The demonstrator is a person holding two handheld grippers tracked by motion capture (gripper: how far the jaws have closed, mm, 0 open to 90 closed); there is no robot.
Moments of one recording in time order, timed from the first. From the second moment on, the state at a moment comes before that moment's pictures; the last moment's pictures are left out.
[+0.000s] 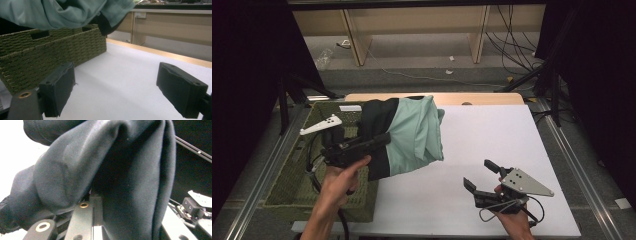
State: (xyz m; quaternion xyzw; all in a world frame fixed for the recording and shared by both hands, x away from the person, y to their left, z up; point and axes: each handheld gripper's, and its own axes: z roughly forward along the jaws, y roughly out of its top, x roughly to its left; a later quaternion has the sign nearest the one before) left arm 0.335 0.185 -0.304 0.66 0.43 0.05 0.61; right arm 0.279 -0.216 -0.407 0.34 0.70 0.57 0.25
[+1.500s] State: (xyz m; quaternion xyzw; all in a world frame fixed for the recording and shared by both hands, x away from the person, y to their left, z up) left arm 0.339 0.274 -0.292 0.64 0.47 0.08 0.60; right arm 0.280 -0.215 -0.407 0.34 0.71 0.57 0.25
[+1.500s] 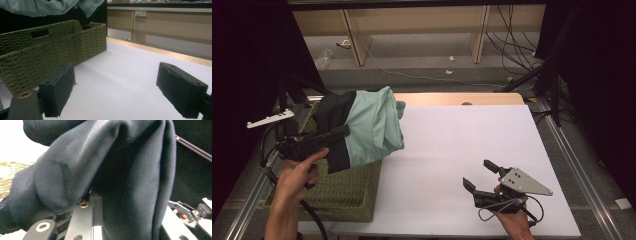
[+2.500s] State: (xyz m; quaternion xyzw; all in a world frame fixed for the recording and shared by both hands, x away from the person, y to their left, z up) left arm 0.338 0.314 -0.293 0.65 0.51 0.12 0.55; right arm 0.281 -0.215 -0.407 0.34 0.71 0.57 0.25
